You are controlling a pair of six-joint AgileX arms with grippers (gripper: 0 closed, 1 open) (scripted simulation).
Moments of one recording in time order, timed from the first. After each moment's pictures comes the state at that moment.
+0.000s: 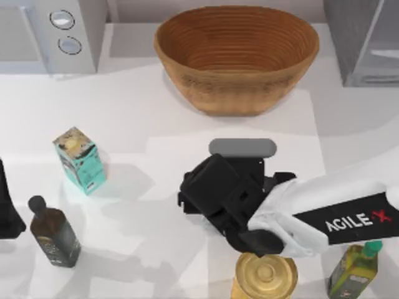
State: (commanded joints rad) left arm 0.00 0.00 0.00 0.00 0.00 0.00; right arm 0.92 2.02 0.96 0.09 0.67 0.73
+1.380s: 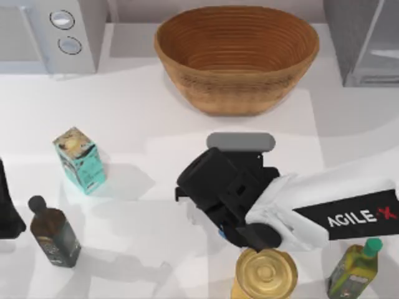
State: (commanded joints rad) left arm 0.00 0.00 0.00 0.00 0.00 0.00; right arm 0.92 1.99 0.99 0.04 0.67 0.73
